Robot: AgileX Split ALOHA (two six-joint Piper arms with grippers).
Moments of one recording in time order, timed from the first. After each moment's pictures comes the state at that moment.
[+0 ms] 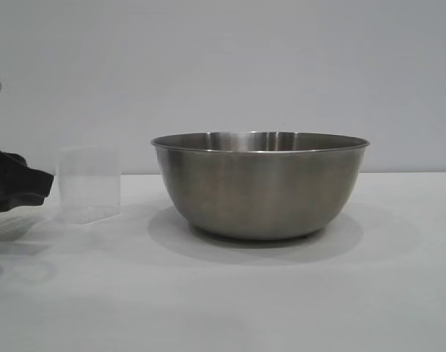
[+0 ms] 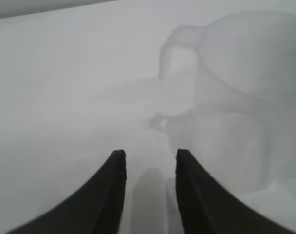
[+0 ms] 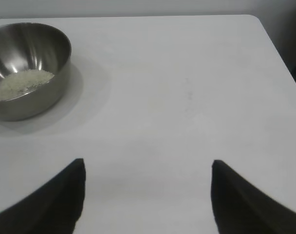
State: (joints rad) left arm -0.21 2.09 -0.48 0.00 -1.14 0.00; right arm 0.05 -0.02 -0.49 0.03 1.14 -0.02
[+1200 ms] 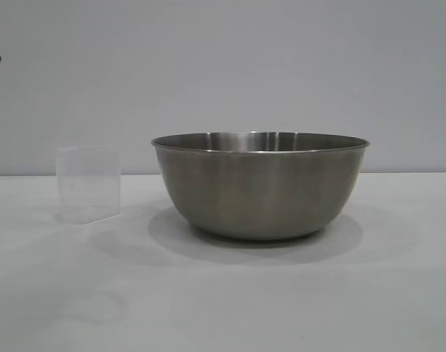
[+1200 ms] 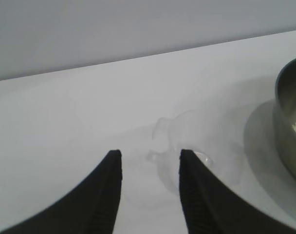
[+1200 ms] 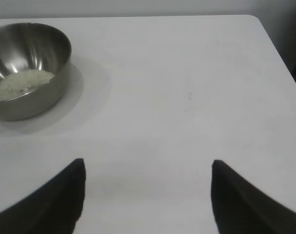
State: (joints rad) left arm -0.21 1.30 -0.41 0.02 -0.40 -0.03; right arm 0.05 -0.02 -0.49 0.03 1.14 -0.02
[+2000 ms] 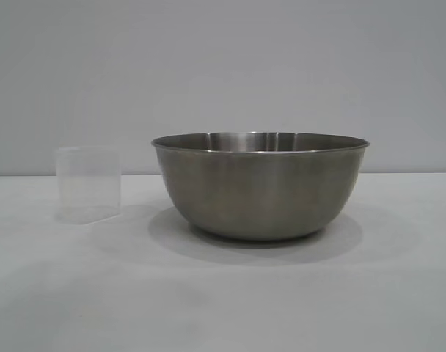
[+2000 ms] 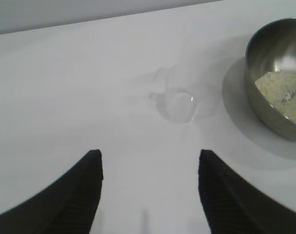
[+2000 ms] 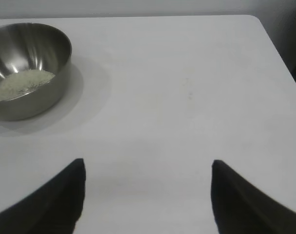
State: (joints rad) left arm -0.21 0.77 -0.61 0.02 0.55 -0.03; right arm 0.05 -0.02 -0.49 0.03 1.14 -0.02
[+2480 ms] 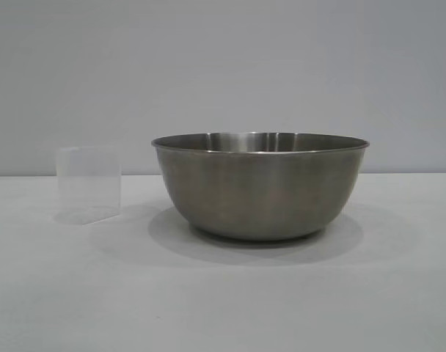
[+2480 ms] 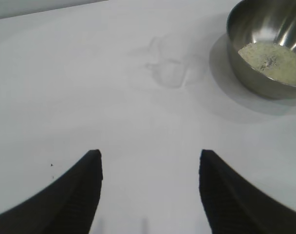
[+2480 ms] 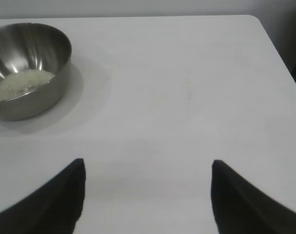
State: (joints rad) left arm -0.21 0.41 -0.62 -0.01 0.92 0.00; right arm 0.05 -0.02 -0.49 0.03 1.14 -0.02
